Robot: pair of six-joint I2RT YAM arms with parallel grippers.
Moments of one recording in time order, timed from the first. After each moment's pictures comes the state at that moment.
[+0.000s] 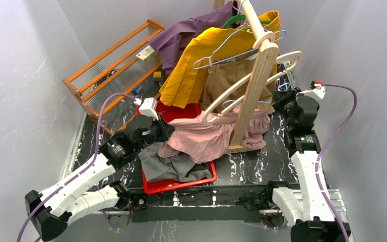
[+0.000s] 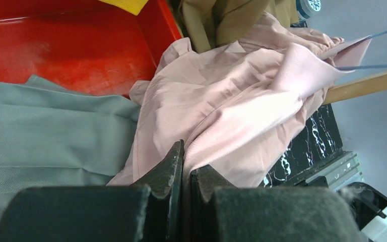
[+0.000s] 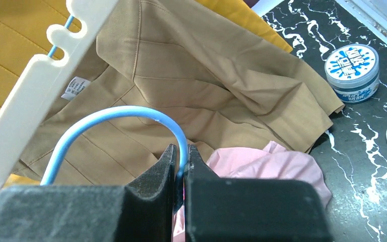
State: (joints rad) left arm -0.78 0.89 0.83 -0.38 -0.21 -0.65; right arm 0.00 0.83 0.83 -0.14 0.04 0.66
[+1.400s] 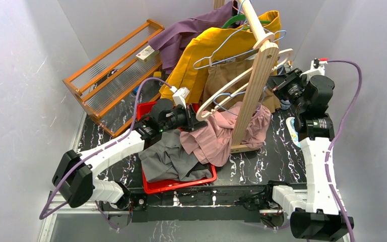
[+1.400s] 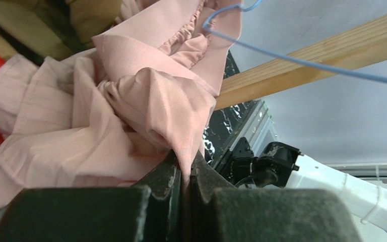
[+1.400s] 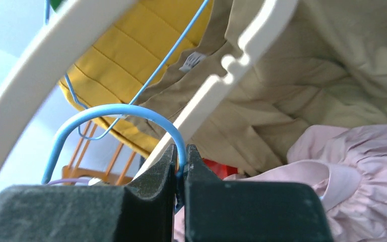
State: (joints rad) left arm -0.75 1.35 0.91 0.13 0.33 -0.73; right arm -0.04 0.98 1.16 -0.31 -0.39 0.87
